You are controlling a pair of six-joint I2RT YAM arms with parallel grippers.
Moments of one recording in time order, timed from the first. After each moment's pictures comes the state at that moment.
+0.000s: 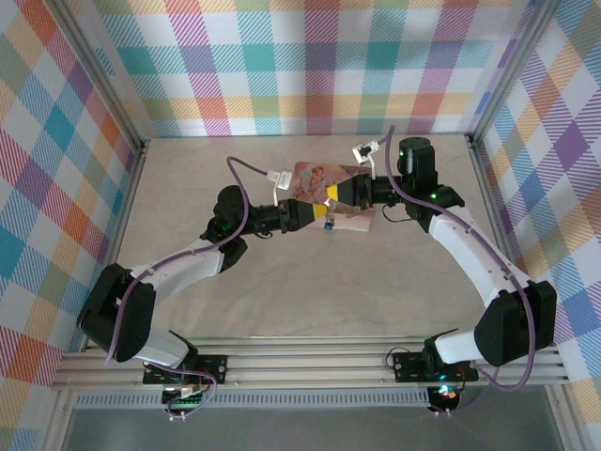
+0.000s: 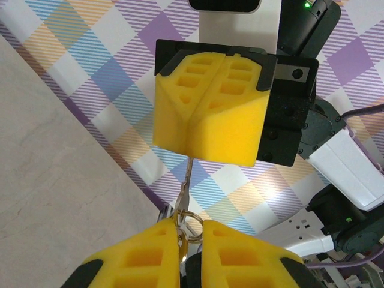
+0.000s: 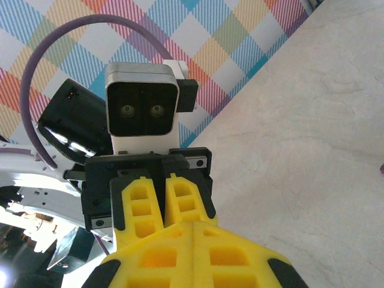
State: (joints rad) left arm -0.58 1.45 0.84 0.72 0.85 -0.96; right arm 0.34 1.38 1.21 -0.26 -1.05 0.37
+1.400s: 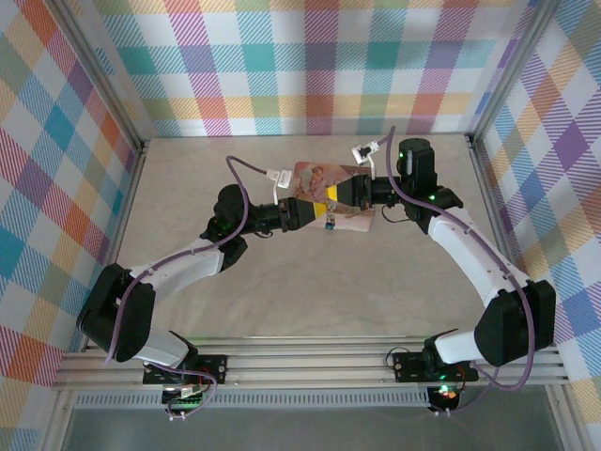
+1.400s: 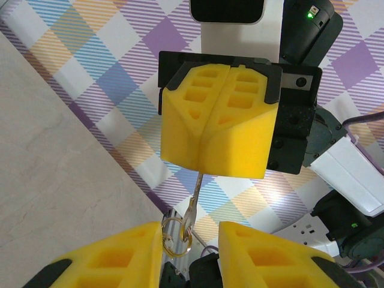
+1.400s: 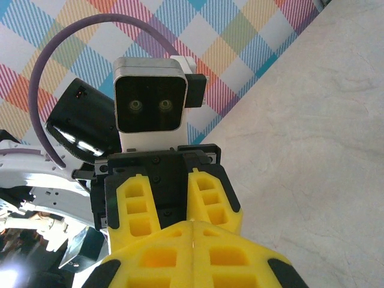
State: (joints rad) left arm -0.58 1.45 0.85 0.70 0.83 -0.95; right arm 0.34 1.38 1.19 -0.20 -1.08 0.42
